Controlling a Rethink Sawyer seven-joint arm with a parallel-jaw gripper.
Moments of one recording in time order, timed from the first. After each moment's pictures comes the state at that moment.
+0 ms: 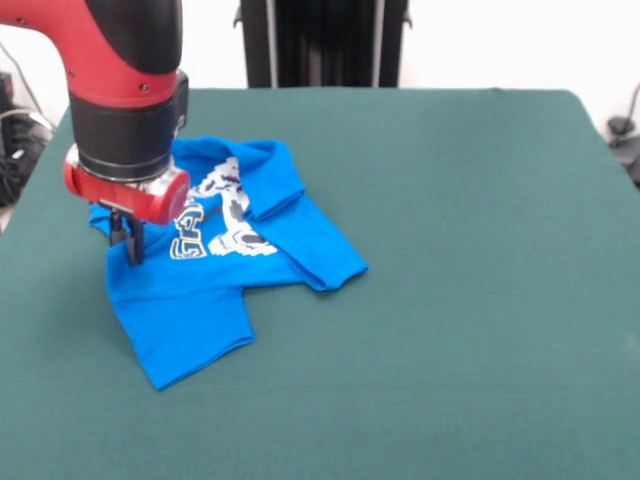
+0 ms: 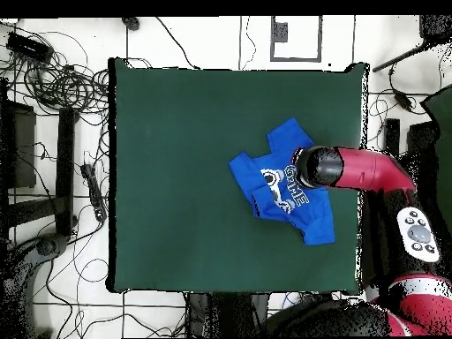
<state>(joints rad) -0.55 -0.41 0.21 1.29 -0.54 0.65 2.04</state>
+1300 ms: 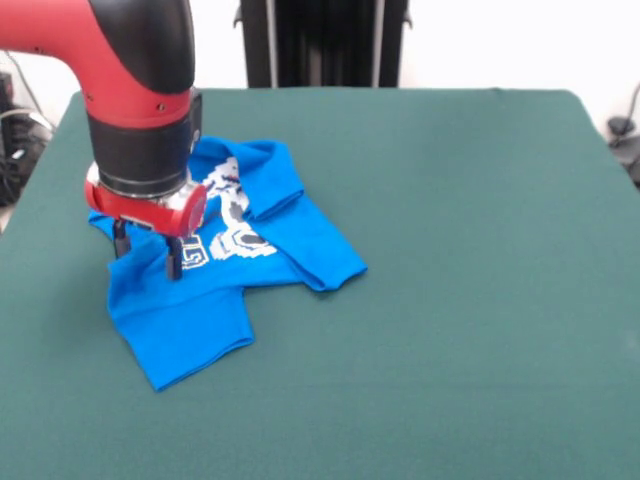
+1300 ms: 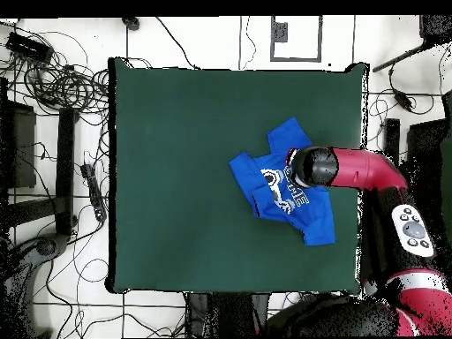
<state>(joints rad) -0.58 -0.39 0.26 1.30 -0.56 0.66 2.04</state>
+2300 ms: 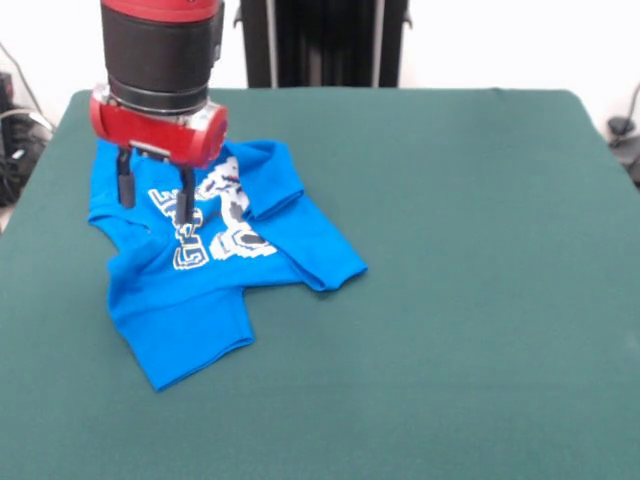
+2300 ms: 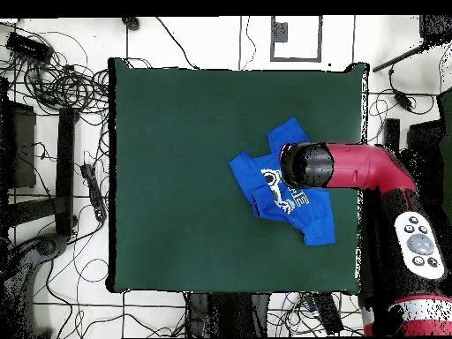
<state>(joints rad) -0.52 -0.57 0.26 1.40 -0.56 0.69 2.04</state>
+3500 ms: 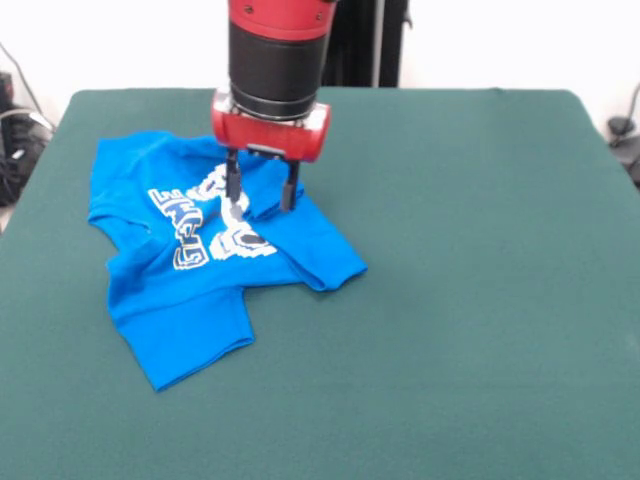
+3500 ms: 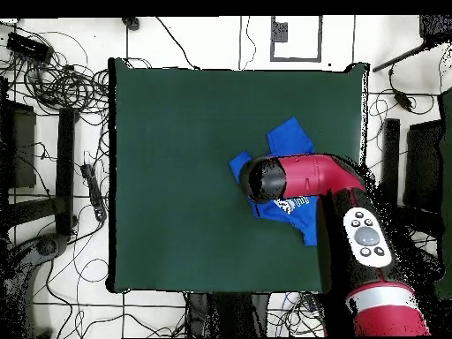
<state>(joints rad) -0.41 -0.57 0.23 1.52 -0.55 0.65 2.04</state>
